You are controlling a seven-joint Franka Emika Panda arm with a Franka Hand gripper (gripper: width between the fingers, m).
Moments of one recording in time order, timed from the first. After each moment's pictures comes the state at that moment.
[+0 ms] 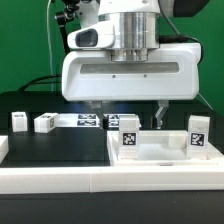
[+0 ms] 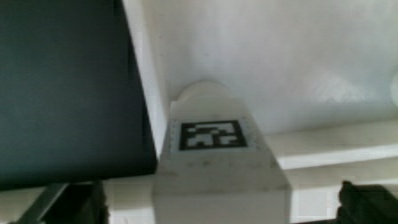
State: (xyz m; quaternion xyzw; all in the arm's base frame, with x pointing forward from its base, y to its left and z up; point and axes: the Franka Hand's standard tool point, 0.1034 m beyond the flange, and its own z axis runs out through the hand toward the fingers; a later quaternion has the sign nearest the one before) arm 0.613 0.006 0.076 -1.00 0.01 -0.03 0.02
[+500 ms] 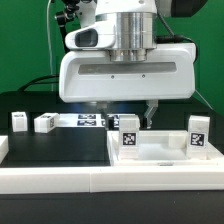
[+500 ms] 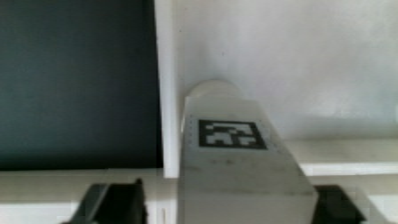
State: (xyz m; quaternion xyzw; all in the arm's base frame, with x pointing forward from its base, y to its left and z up) arm 0.613 0.003 0.076 -1.00 0.01 -0.03 0.02
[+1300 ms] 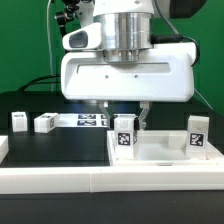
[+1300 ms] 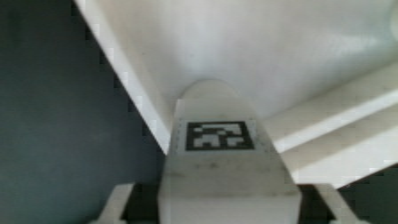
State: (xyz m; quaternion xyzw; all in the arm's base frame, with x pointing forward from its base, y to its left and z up) arm 0.611 0.001 0.075 -0.96 0.26 -0.04 0.04
